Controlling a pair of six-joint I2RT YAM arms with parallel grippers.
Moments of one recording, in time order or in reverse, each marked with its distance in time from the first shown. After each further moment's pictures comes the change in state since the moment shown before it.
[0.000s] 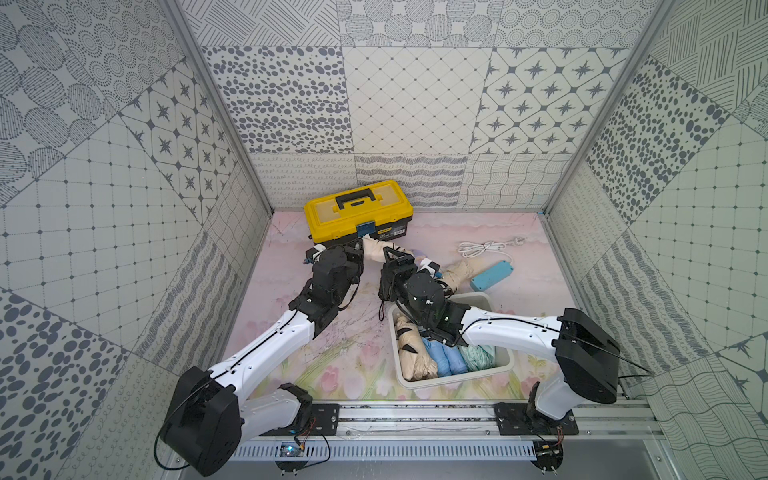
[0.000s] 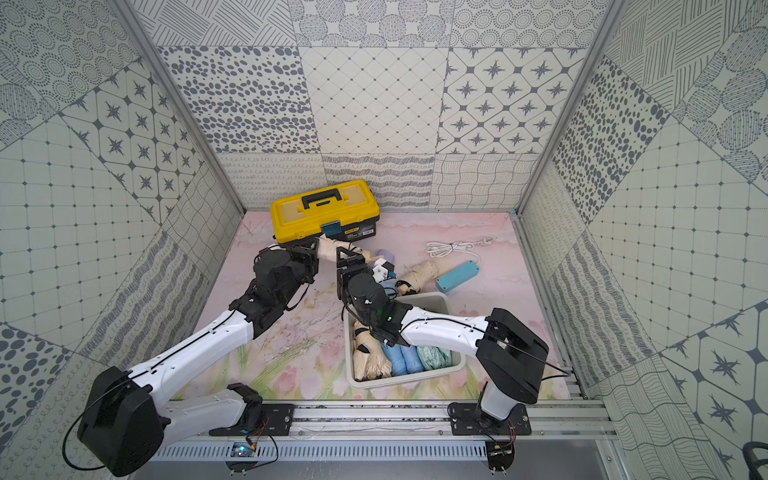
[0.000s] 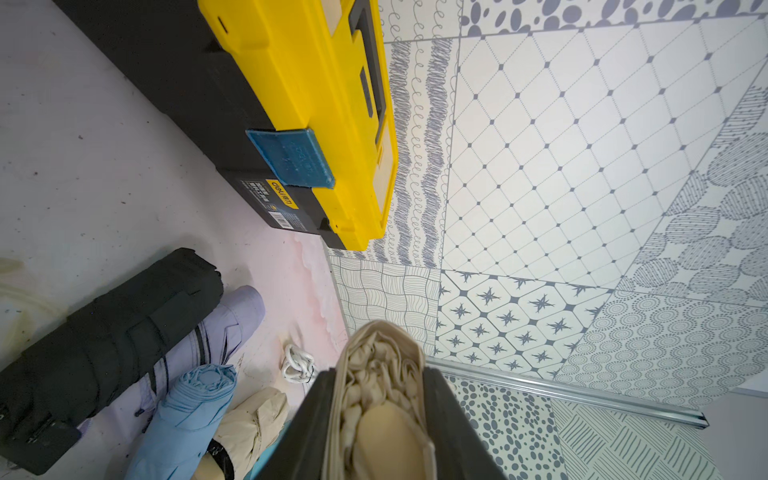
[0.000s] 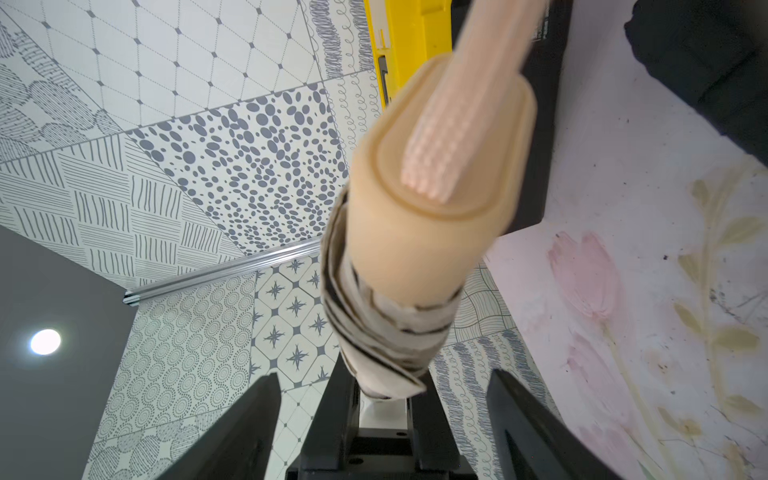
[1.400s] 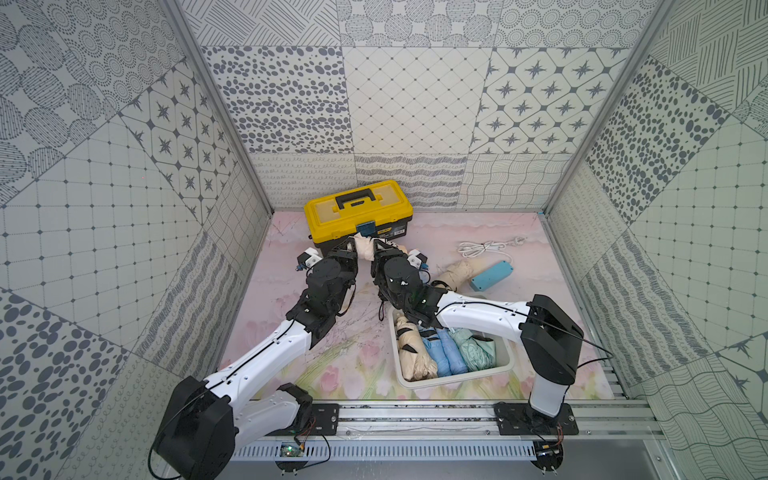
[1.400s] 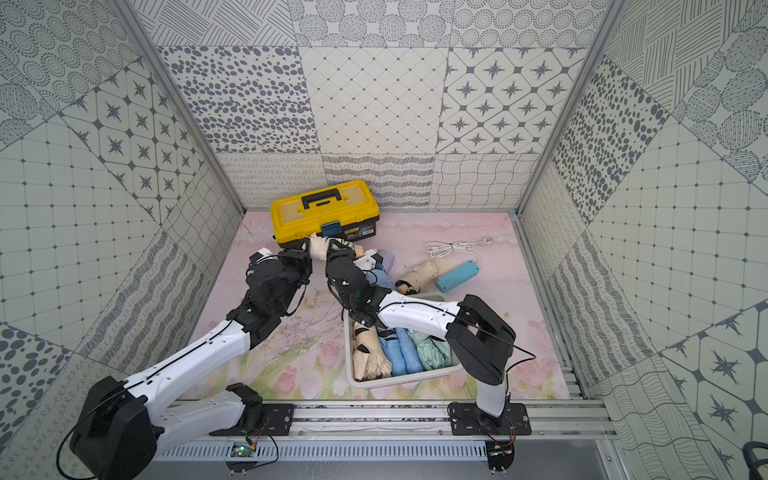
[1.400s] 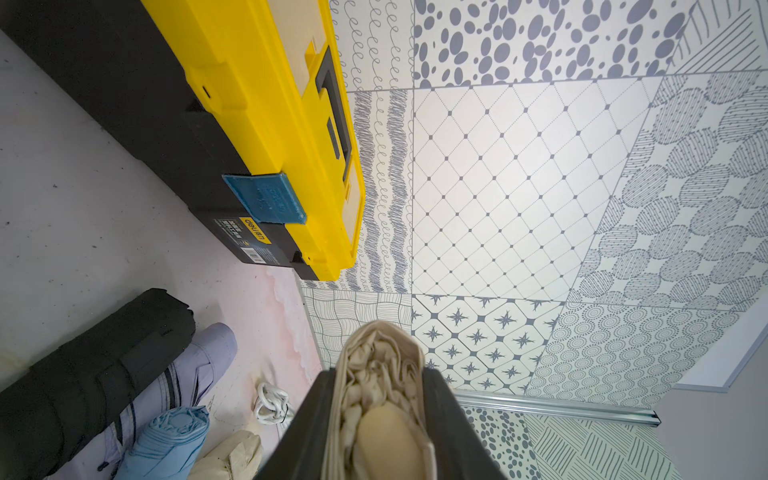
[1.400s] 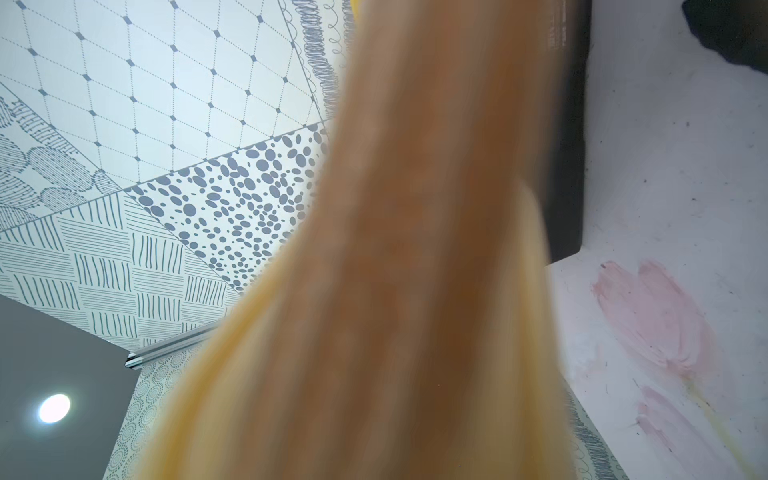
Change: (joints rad) left arm -0.009 -0.061 -0.091 0.135 -0.101 0.033; right arm -0.036 0.196 0.254 -0.100 0.072 0.071
